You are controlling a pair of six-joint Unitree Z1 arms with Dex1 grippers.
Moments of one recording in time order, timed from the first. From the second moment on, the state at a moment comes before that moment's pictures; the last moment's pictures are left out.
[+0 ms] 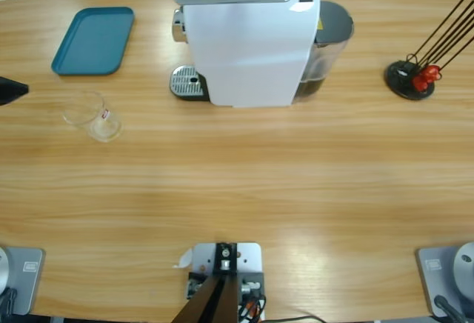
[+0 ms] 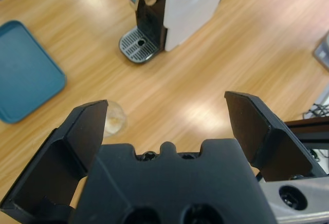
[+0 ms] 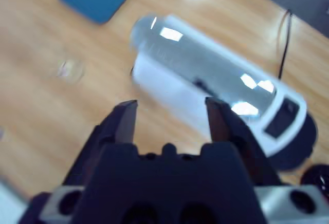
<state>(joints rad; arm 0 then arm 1) -0.77 1.08 -1.10 0.74 -0.02 -0.12 0.99 1.79 -1.85 0.96 -0.20 0.27</state>
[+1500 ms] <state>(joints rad) -0.58 1.13 -0.81 0.48 0.06 0.02 0.87 1.27 -1.16 0.96 -0.04 0.08</state>
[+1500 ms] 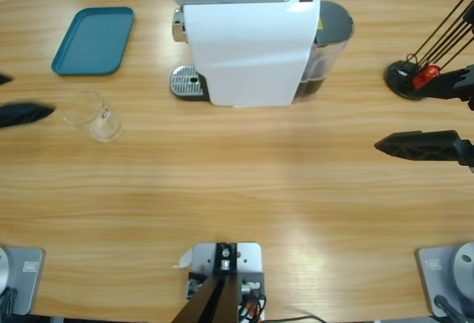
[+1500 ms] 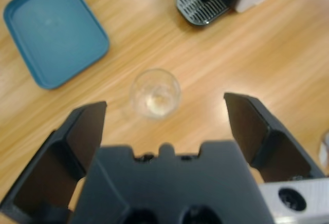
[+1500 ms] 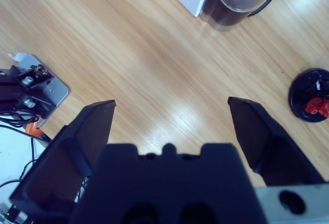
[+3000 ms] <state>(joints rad) -0.57 1.35 -0.53 0.10 0.10 -0.03 0.73 1.29 -1.12 0.84 0.00 0.02</state>
